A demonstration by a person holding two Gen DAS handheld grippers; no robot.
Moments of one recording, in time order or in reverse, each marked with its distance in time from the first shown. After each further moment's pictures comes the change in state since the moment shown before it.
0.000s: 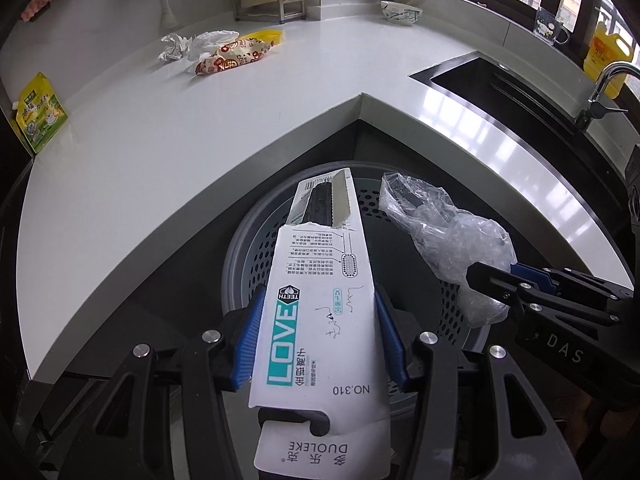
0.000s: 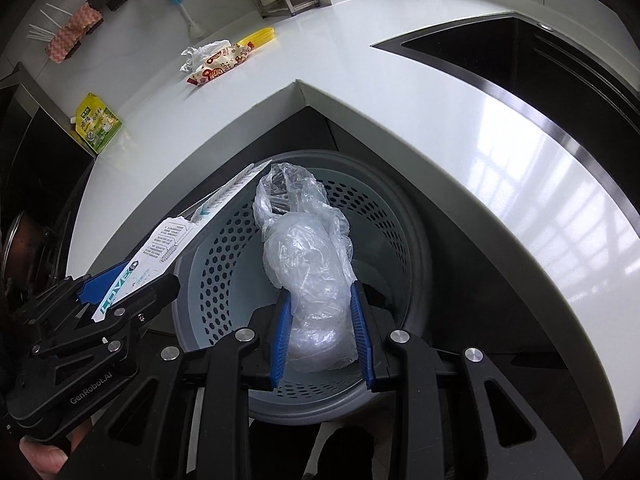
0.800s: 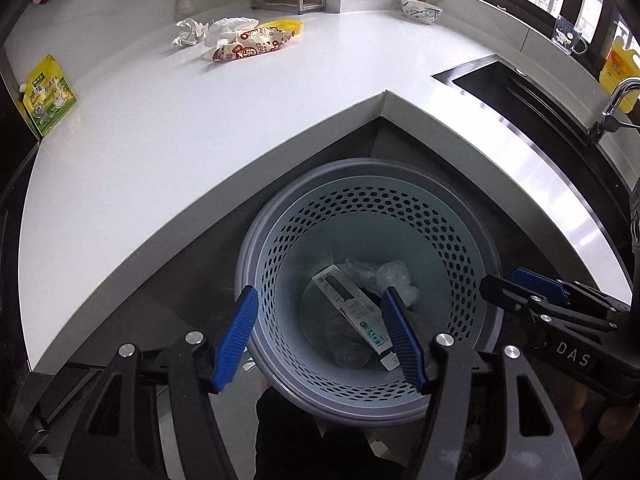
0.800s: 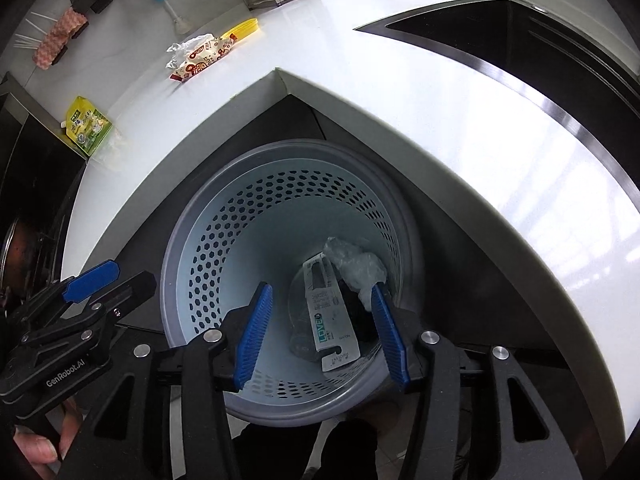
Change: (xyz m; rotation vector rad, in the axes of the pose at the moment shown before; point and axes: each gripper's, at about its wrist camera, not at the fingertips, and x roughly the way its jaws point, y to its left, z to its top) left arm -0.003 0.013 0.004 -0.046 0.029 0.022; right arm 0.005 -0.015 0.000 0.035 0.032 -0.002
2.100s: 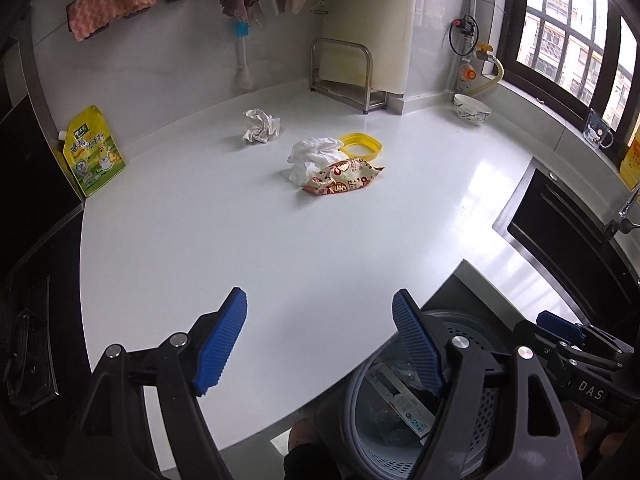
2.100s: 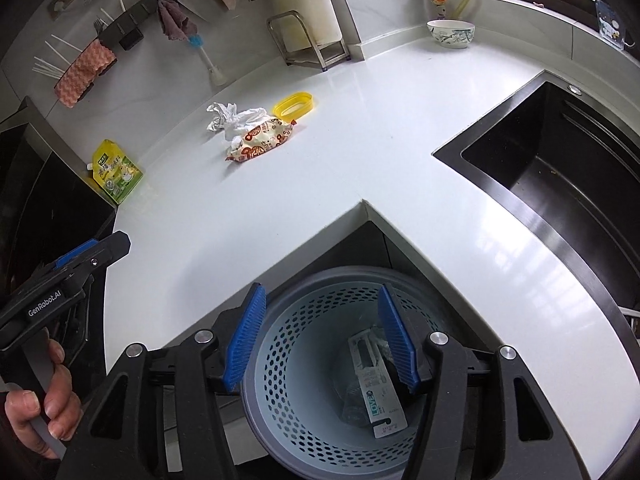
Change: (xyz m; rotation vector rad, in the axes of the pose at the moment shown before) left arm -0.060 0.104 0.119 -0.075 -0.199 0.053; right arm -0.035 0.086 0.103 -0.024 -0.145 0.036
